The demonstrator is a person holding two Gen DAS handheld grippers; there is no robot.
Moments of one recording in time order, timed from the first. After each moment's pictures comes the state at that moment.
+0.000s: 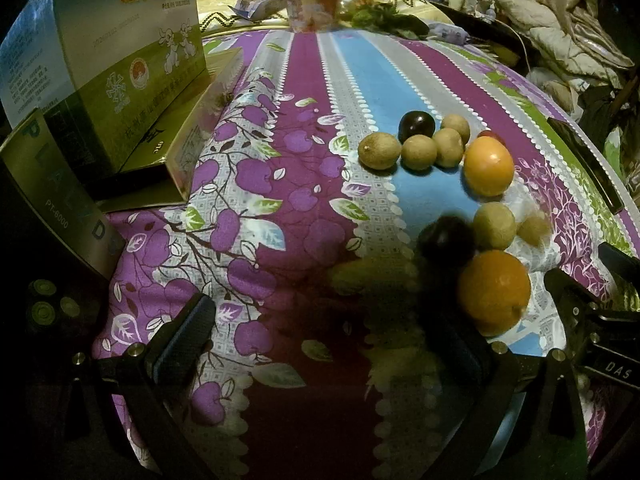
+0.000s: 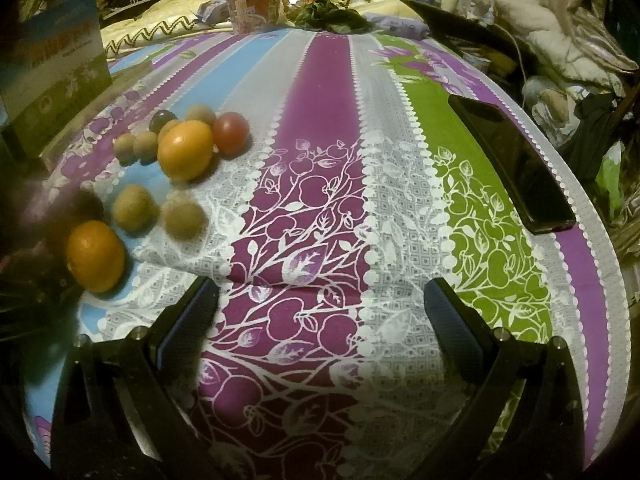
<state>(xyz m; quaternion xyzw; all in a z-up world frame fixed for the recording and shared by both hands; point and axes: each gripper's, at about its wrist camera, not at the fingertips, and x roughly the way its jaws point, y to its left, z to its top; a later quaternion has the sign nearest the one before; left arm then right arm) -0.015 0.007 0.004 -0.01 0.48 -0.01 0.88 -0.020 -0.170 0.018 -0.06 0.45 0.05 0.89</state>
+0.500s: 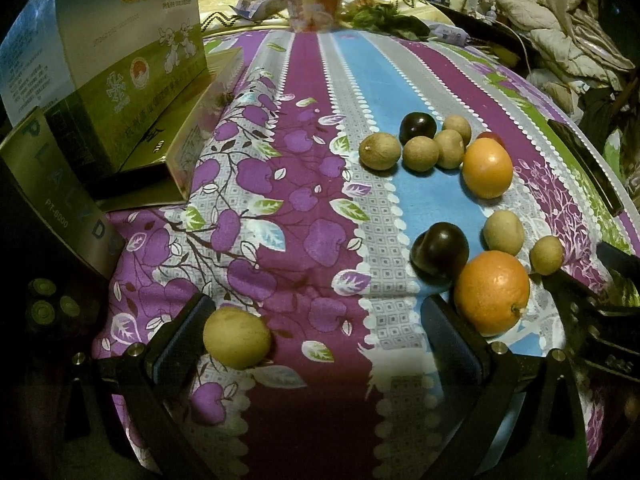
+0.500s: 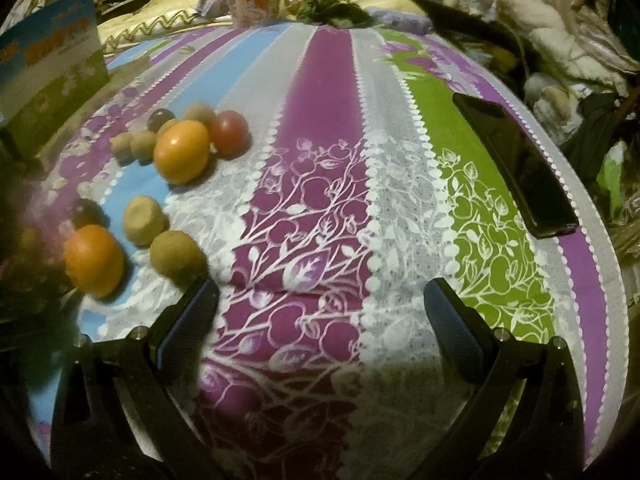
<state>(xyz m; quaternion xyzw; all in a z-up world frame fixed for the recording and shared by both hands) -0.014 0.005 0.005 -0.01 0.48 0.00 0.88 -0.017 -0.167 0.019 -0.06 0.47 0.07 0.88</state>
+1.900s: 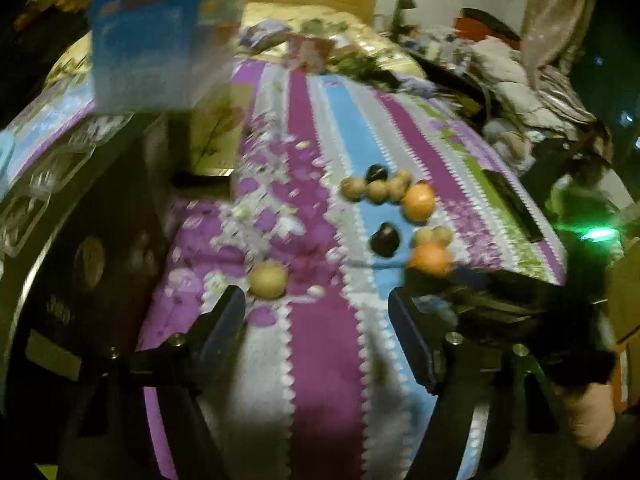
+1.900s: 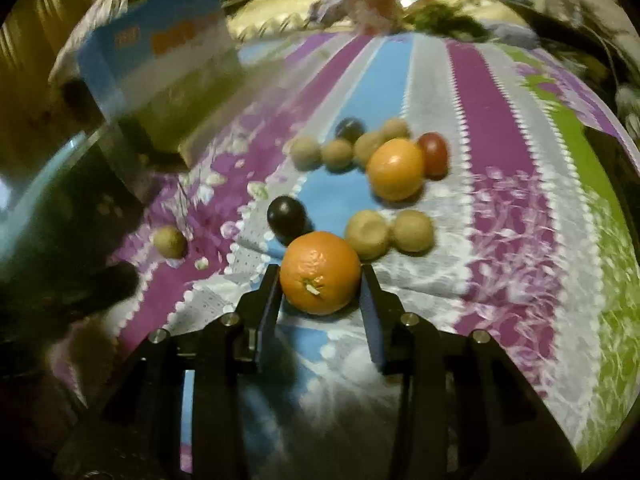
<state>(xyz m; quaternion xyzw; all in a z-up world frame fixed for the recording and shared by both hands) -0.084 0.053 0.055 -0.11 0.44 -0.06 0.89 -0.039 -0.105 0.038 0.01 0.46 0.24 0.86</state>
